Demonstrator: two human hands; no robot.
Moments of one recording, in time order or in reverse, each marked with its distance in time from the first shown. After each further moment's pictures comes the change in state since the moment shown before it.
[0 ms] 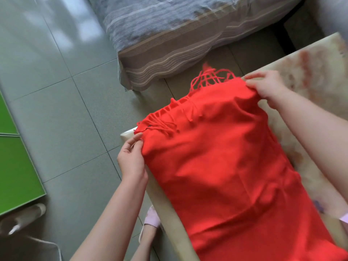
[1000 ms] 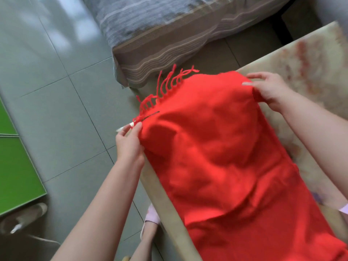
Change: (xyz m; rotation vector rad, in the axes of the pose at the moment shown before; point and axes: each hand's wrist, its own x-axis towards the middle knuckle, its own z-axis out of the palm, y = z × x) left_hand 0.007 0.017 0.019 -0.001 -0.020 -0.192; right_hand -0.021 0.018 -0.008 0.359 -0.076 0.050
